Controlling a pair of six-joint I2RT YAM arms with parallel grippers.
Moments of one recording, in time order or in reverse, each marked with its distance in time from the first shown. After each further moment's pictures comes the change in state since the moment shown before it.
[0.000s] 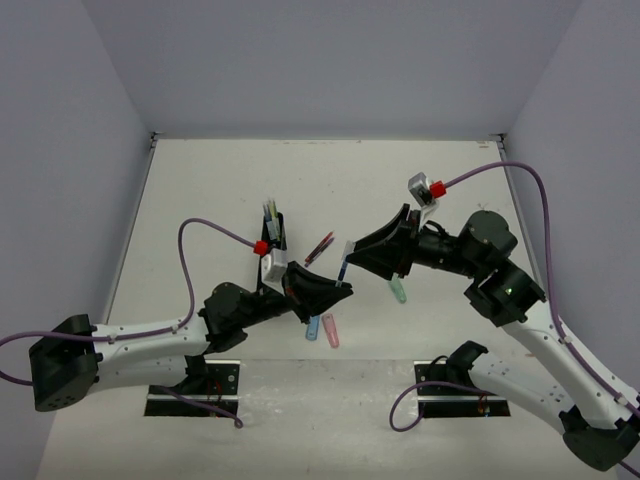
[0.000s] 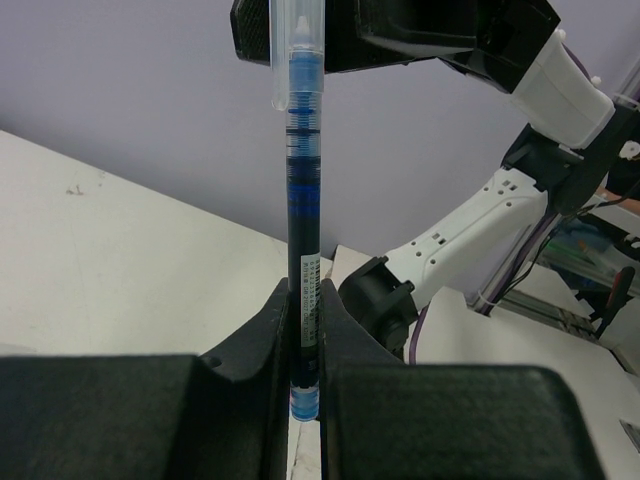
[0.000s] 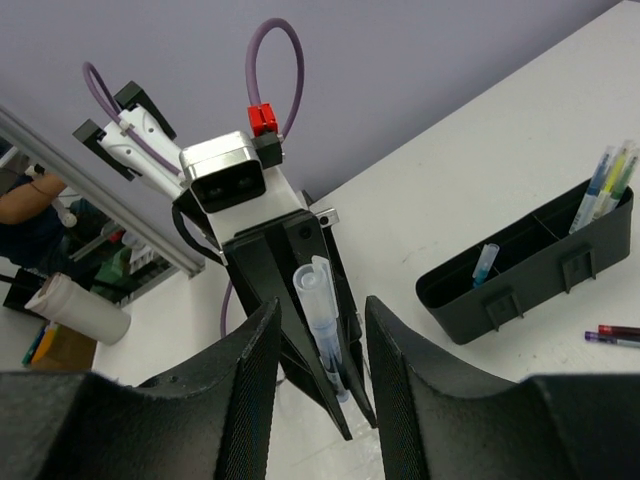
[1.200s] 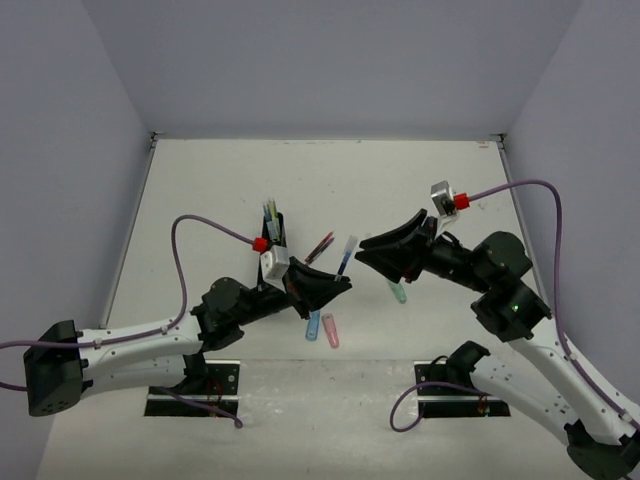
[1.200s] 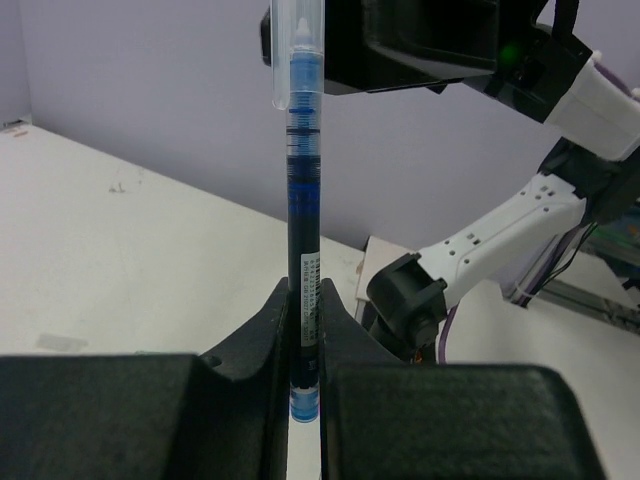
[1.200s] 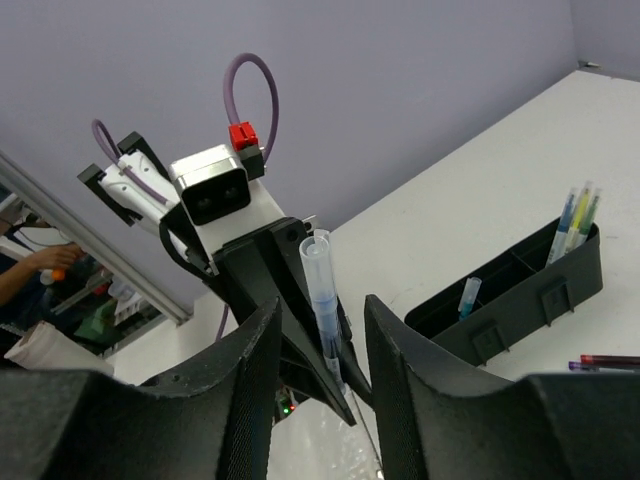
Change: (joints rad) left arm -0.009 -0.061 0.086 -0.215 -0.035 0.094; right arm -0.001 -0.116 -0.137 0.168 0.103 0.058
